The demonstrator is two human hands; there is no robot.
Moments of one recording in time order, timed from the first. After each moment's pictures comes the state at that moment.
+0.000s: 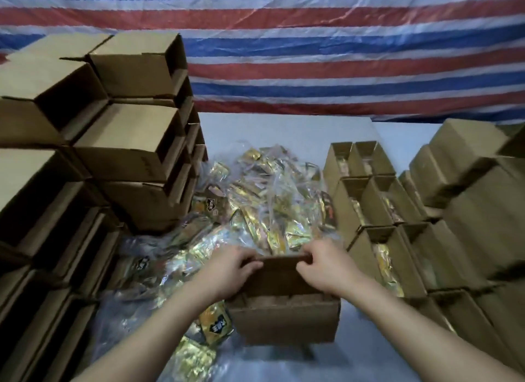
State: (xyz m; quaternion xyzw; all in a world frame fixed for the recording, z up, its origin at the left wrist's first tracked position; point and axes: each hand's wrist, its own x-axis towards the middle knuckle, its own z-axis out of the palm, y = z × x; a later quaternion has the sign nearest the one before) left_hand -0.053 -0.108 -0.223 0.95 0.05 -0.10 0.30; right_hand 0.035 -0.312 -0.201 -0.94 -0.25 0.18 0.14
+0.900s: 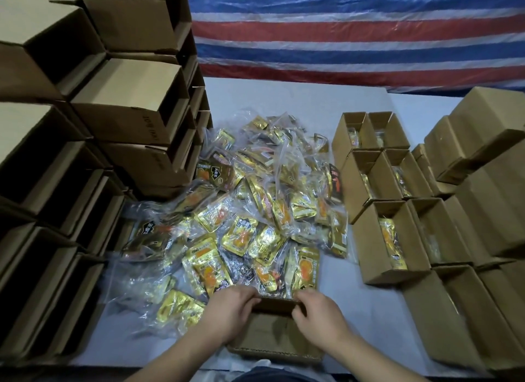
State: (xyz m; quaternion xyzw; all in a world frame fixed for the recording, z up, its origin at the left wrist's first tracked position) left_hand -0.152 -0.147 -0.349 0.96 0.05 -0.11 0.27; right_hand -0.067 -0.361 -0.352 -0.92 -0.27 0.23 0.18
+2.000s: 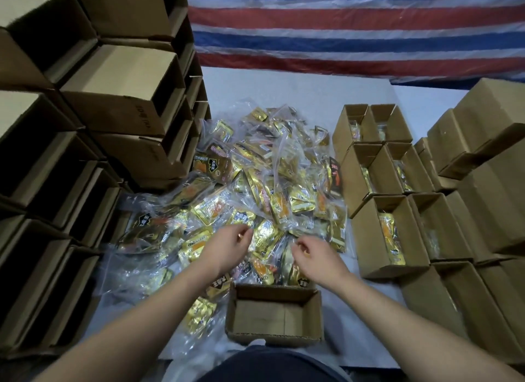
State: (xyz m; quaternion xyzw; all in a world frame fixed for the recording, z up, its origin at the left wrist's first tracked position) left_hand -0.068 -0.112 -0.315 0.91 0.17 -0.05 0.37; right_hand 0.015 -0.332 -0.316 -0.91 -0.23 0.25 0.25
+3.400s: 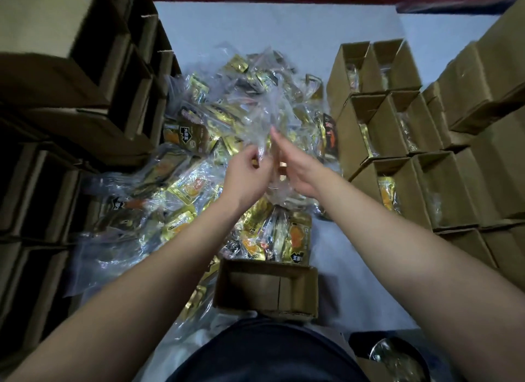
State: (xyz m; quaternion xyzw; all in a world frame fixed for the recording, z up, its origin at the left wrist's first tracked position) left_hand 0.039 -0.155 -0.263 0.78 0.24 0.03 0.57; right_hand 0.123 -0.248 -0.268 -0.66 0.01 0.44 0.61
